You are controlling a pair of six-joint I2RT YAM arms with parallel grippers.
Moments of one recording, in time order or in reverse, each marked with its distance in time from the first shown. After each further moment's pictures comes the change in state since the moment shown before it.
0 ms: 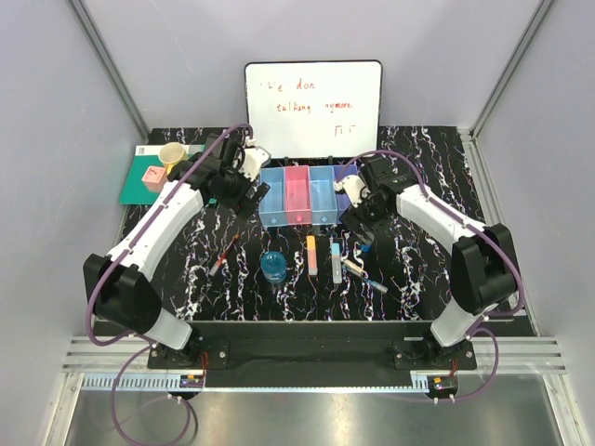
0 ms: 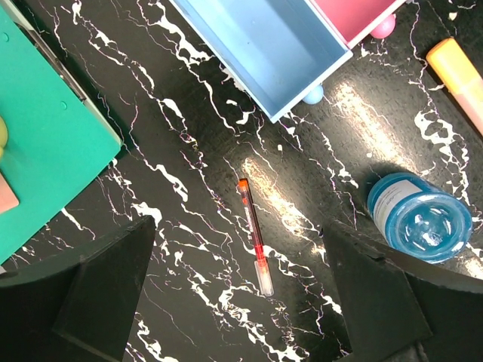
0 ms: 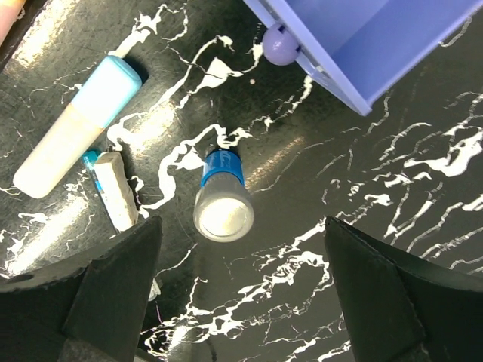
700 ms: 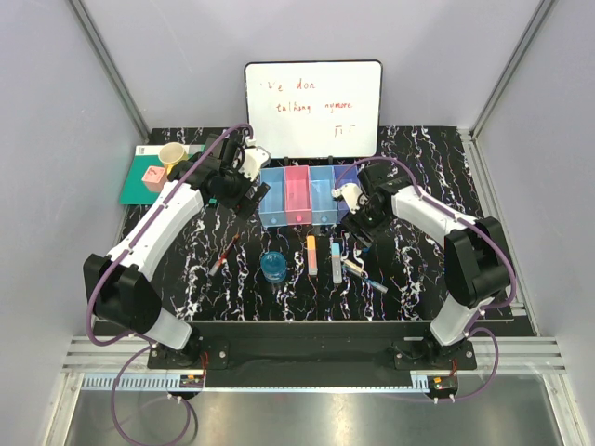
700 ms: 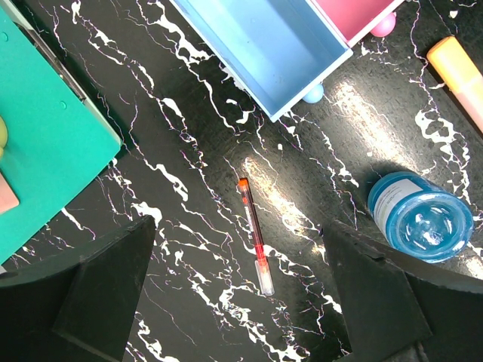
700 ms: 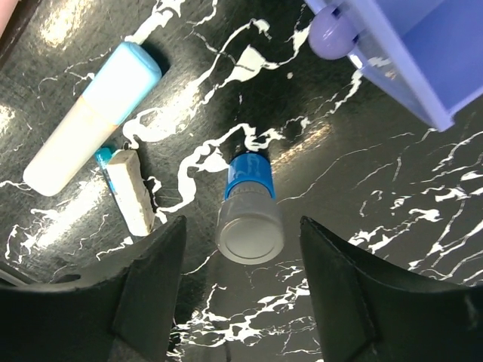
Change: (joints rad) left arm 0.000 0.000 -0.002 -0.001 0.000 0.003; right arm 0.002 0.057 -0.023 0.000 -0.053 0.010
